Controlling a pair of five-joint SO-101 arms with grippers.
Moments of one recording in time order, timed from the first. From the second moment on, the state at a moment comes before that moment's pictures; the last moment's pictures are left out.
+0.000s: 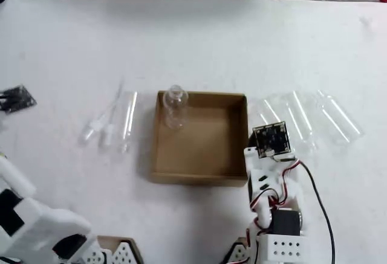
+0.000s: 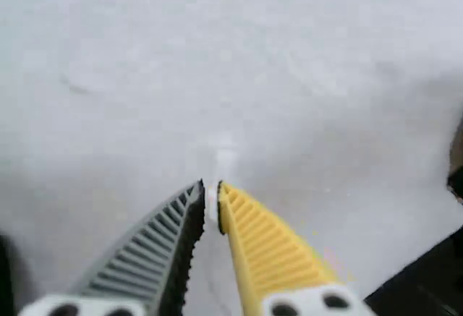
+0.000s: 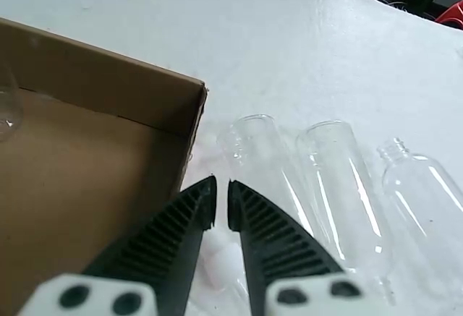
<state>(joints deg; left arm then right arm) -55.2 5.6 0.8 96.6 -95.0 -0.3 -102.4 96.4 41.1 19.7</state>
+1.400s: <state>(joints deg) -64.6 20.6 10.3 75.2 -101.6 -0.3 -102.4 96.4 41.1 19.7</state>
